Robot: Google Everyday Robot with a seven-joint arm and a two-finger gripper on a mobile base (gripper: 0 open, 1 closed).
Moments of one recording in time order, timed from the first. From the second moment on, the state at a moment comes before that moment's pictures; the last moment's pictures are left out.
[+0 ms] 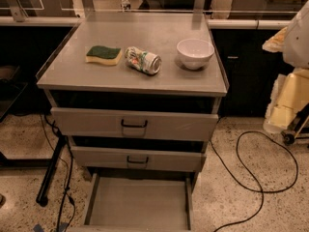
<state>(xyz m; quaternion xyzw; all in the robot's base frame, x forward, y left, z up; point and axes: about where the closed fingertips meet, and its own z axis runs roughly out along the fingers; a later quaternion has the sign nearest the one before) 0.438 -0.217 0.976 -0.60 0.78 -0.03 0.16</state>
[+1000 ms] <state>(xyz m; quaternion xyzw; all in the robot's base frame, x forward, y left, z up) 0.476 -0.150 0.993 -0.65 0.75 -0.05 0.14</state>
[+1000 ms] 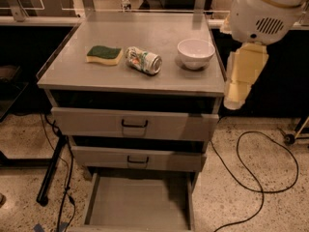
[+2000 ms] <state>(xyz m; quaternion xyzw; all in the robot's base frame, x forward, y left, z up) 0.507 -0.136 0.998 -0.63 0.76 -0.06 0.16</state>
